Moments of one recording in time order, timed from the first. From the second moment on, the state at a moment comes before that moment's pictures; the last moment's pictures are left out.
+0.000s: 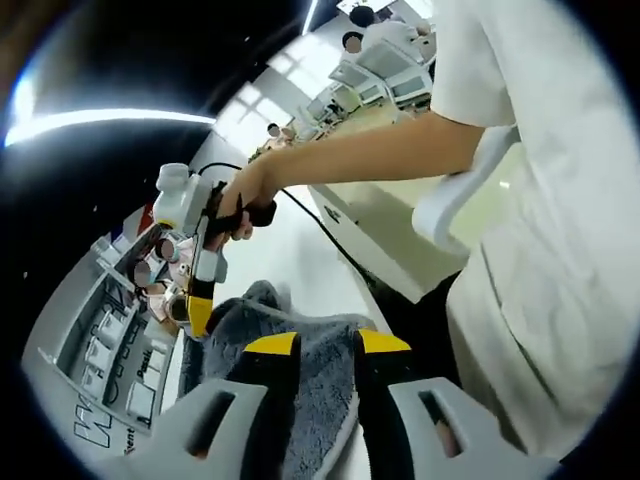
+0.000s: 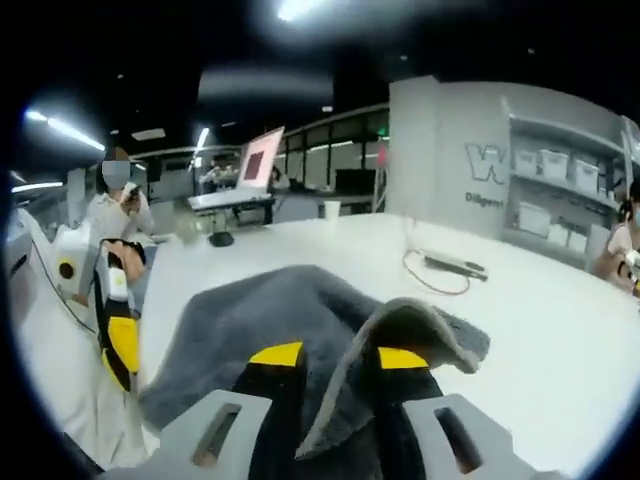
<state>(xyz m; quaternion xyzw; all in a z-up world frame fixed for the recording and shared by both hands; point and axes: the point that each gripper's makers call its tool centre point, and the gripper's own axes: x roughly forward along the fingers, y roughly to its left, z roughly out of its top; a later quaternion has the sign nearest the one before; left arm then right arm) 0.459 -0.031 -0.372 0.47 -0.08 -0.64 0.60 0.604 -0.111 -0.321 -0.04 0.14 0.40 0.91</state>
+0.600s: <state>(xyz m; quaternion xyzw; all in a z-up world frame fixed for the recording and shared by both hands) 0.476 -0.009 -0.359 0.46 -0.09 -0.61 0.64 0.656 -0.104 -0.313 -0.10 0.14 0.36 0.92</state>
